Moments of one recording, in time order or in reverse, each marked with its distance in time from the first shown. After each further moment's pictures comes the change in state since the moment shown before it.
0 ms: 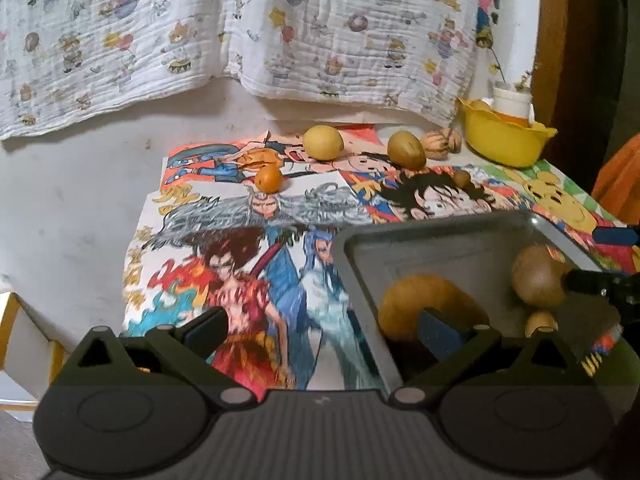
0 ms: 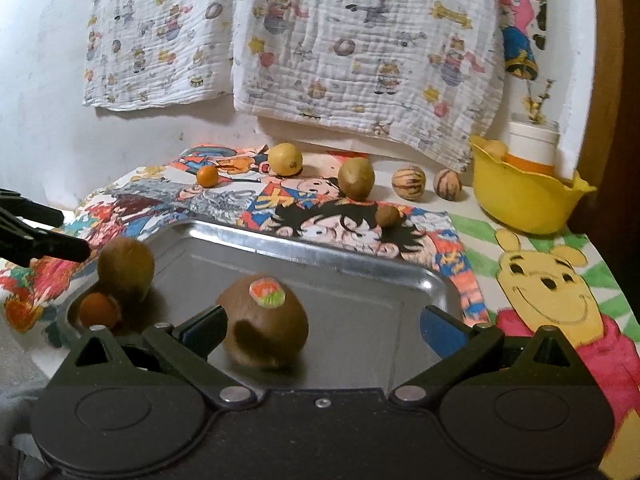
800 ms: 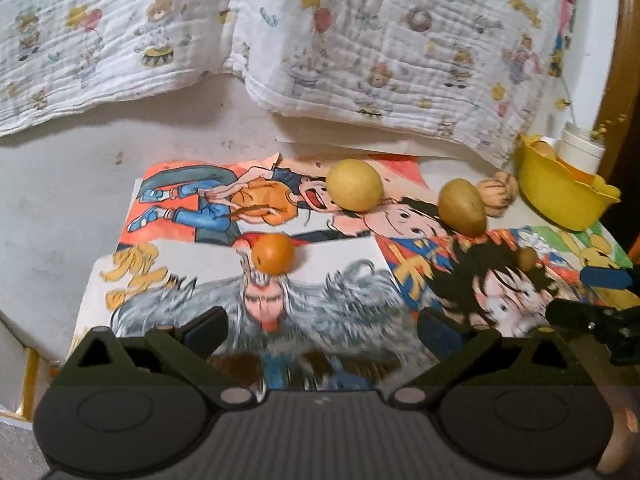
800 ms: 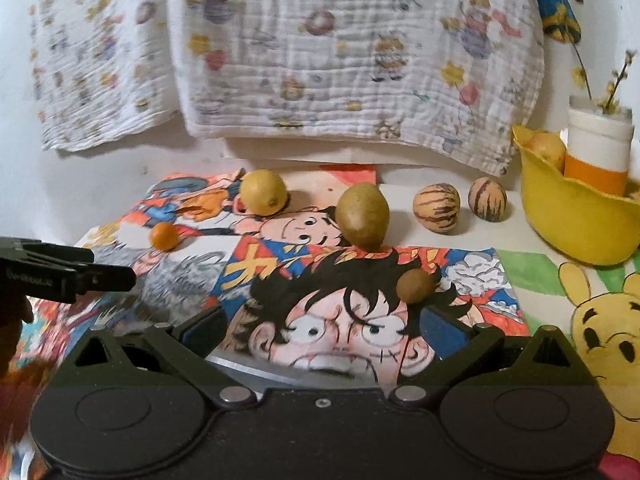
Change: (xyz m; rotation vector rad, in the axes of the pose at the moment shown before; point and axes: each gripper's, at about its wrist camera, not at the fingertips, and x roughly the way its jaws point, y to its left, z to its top) left arm 0.123 0.027 0.093 -0.100 0.031 0.005; right arm 0.131 -0.027 0.085 0.152 0.068 0.051
